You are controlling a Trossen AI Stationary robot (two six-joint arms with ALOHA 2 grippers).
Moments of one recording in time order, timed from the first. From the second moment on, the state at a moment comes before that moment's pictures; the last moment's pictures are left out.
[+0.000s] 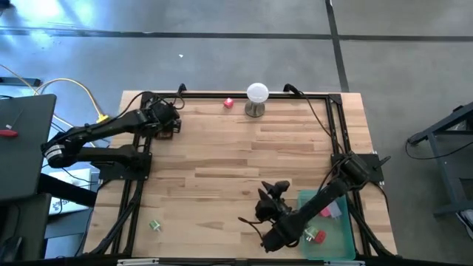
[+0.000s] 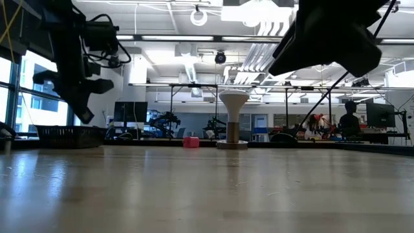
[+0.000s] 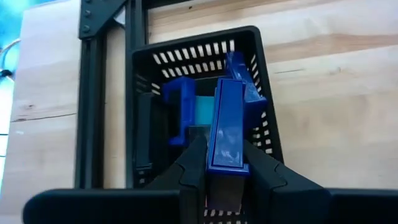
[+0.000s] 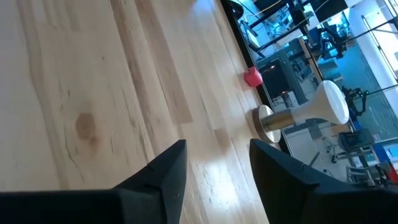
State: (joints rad) left arm 0.59 0.98 0.65 -0.86 -0.55 -0.78; right arm 0.69 2.13 1.60 -1.31 1.13 0.96
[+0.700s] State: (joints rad) left arm 0.65 1.07 0.59 -0.75 -0.61 -0.74; right arm 0.62 2.13 1.60 -1.31 1.15 0.96
